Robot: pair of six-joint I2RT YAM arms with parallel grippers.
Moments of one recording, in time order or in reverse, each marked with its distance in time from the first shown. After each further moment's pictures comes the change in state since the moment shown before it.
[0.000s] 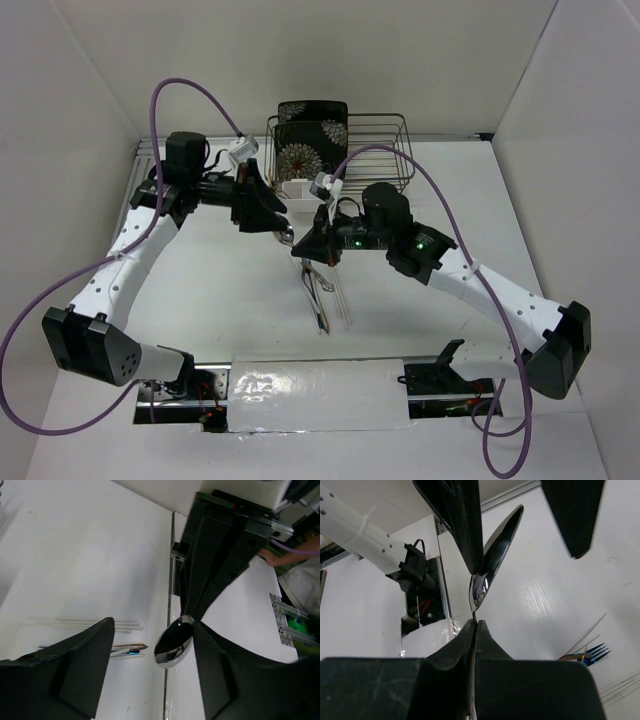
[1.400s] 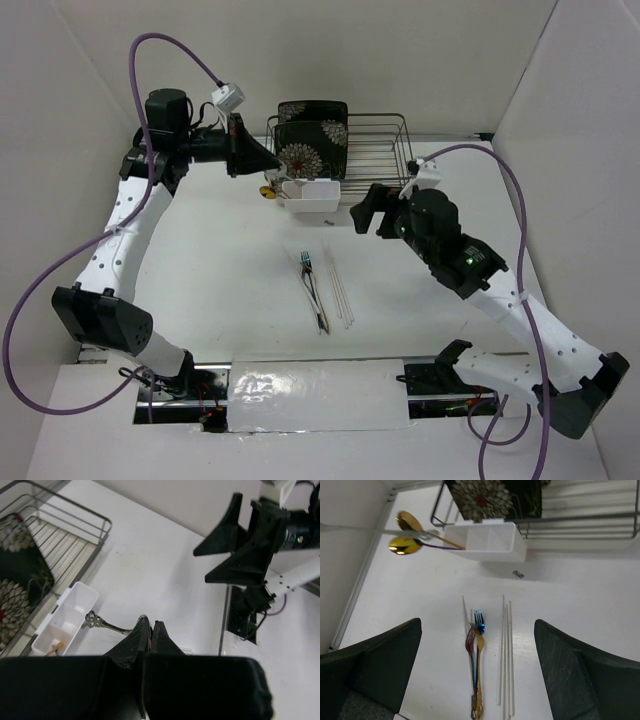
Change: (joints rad) left arm 0.078 0.162 0.307 0.077 -0.116 -0.070; right arm -0.142 -0.239 -0.025 -0.256 0.813 0.327
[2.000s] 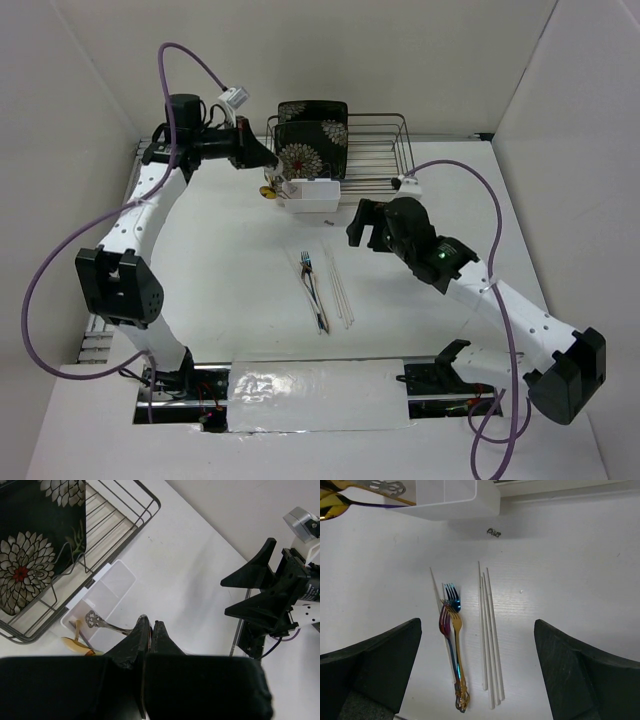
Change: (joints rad) left arm 0.044 0.156 -0.014 0.079 -0.141 -0.130; right arm -0.020 0.090 -0.137 -0.008 0.019 0.097
